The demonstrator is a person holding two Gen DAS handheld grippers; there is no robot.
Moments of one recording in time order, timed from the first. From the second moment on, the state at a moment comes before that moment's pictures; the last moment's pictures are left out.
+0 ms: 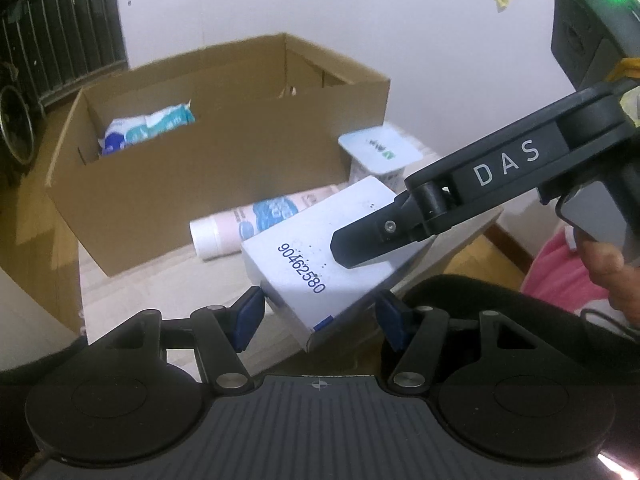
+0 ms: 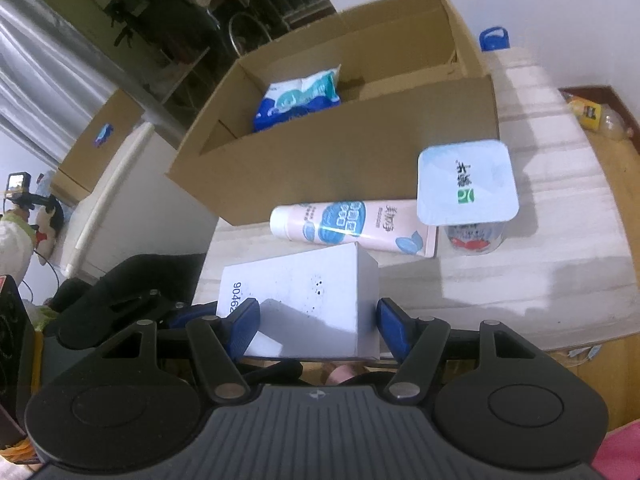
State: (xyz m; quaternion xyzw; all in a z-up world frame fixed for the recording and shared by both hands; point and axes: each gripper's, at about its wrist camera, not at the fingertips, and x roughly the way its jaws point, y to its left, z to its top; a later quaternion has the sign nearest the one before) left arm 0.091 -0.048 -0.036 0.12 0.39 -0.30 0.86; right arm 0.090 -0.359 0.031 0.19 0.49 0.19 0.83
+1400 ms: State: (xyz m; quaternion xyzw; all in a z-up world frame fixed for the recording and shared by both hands) left arm 0.294 -0.093 0.014 0.11 0.41 -0.32 0.85; right arm 0.278 -0.377 0.093 0.16 0.45 0.13 0.87
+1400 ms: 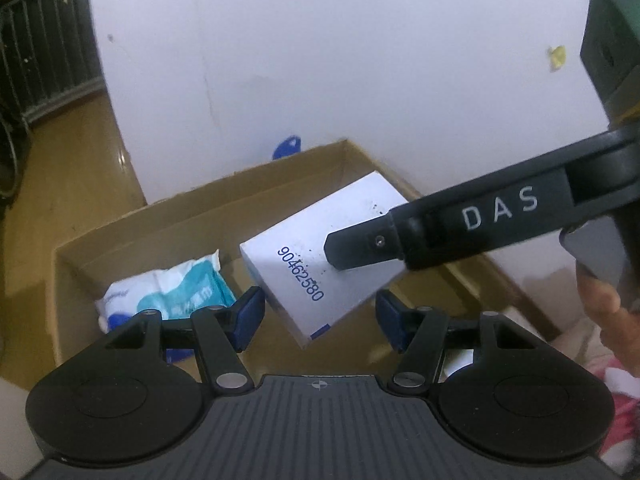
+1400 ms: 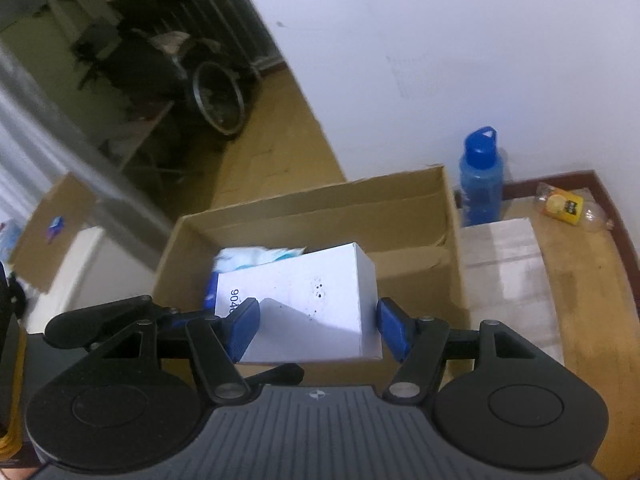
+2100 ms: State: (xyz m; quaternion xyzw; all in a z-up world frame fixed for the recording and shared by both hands) left arm 0.346 -0.088 -0.028 0.11 0.50 -0.30 0.81; right arm 0.334 -0.348 0.051 0.13 0.52 0.08 0.84
